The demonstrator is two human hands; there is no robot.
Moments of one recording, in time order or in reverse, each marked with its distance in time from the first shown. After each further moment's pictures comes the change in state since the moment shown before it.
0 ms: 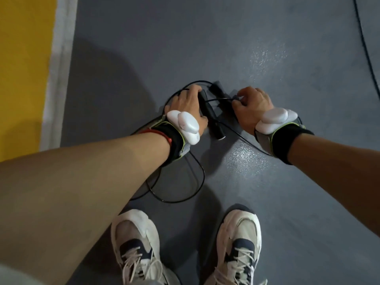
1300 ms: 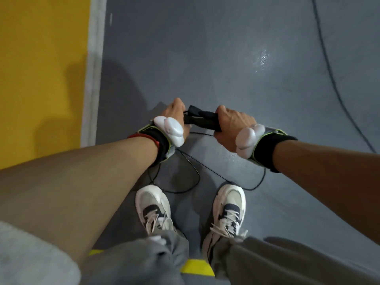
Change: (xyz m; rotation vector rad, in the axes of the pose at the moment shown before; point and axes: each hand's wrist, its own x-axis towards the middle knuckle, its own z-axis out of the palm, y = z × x) left_hand -0.077 0.007 -0.093 0.028 -0.124 -0.038; right_hand -0.115 -0.066 -0.073 -0.413 -0.245 -0.273
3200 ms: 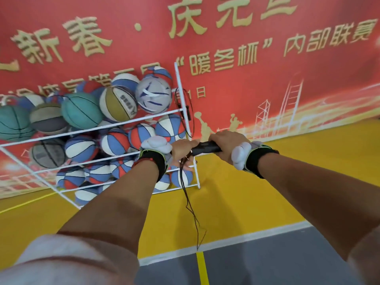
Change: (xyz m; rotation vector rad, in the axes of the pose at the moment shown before) left_hand -0.954 0.104 -0.567 -1.248 0.871 -0.762; right_hand -0.731 -0.503 -0.530 -0.592 0.362 -1.560
